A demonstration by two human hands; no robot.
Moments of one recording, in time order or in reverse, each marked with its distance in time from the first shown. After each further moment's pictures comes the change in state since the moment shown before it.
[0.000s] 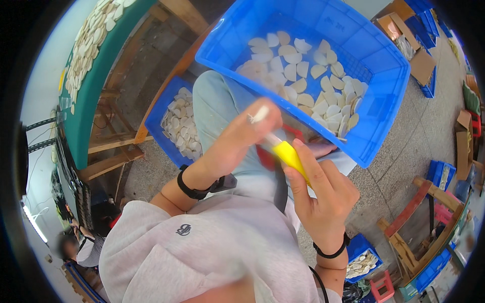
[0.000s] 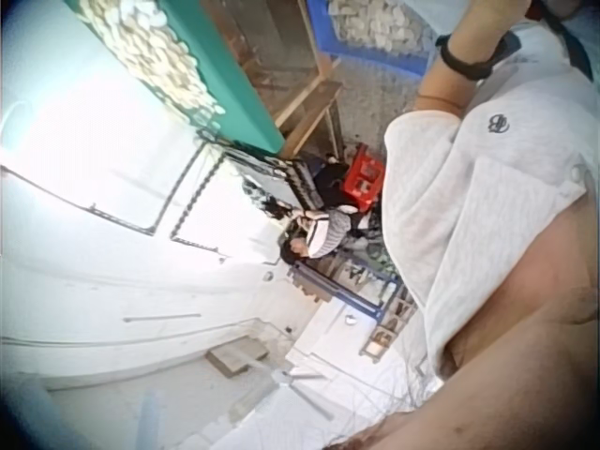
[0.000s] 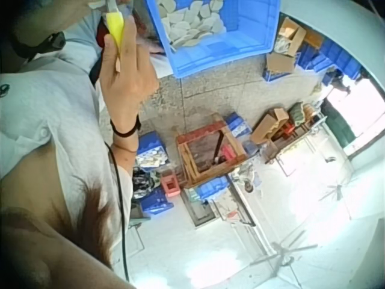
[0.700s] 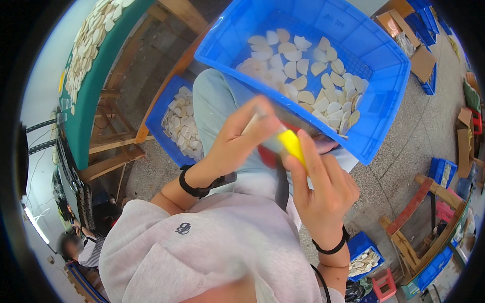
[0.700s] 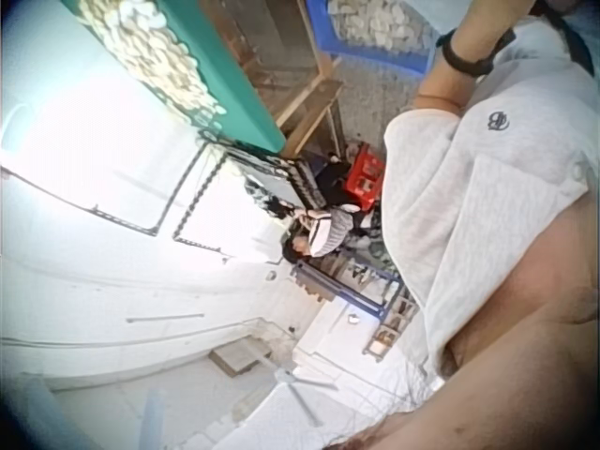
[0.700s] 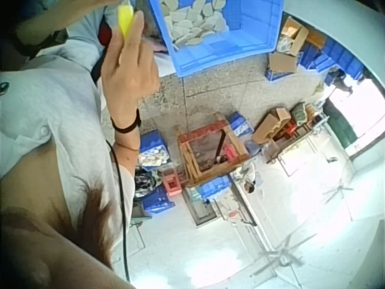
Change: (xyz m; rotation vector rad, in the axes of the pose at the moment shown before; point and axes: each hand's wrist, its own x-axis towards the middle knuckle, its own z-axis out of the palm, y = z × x) left_hand 0.000 -0.014 -0.004 0.280 0.102 0.168; right_hand -0.002 0.003 0.010 -0.134 0.076 -0.039
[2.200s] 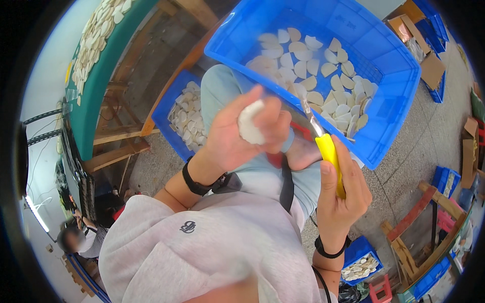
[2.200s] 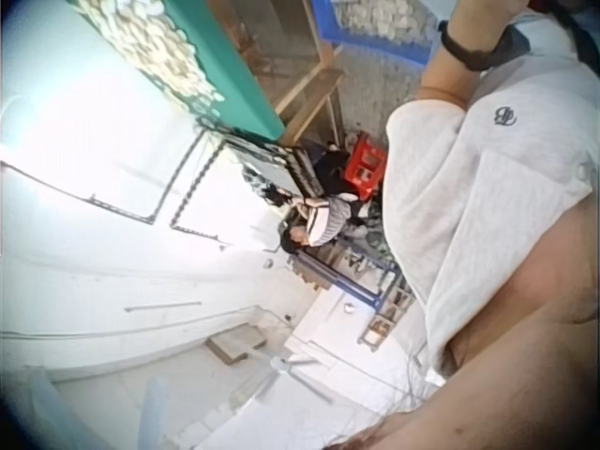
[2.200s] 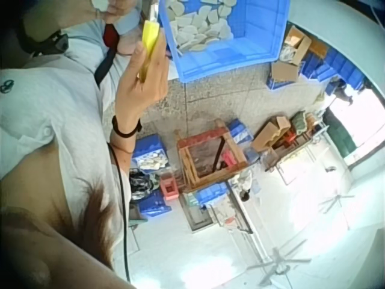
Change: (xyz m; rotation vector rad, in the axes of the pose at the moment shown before) left_hand 0.008 -0.004 -0.015 -0.886 -0.267 -0.357; right_hand -0.005 0.000 -0.009 0.285 0.022 0.344
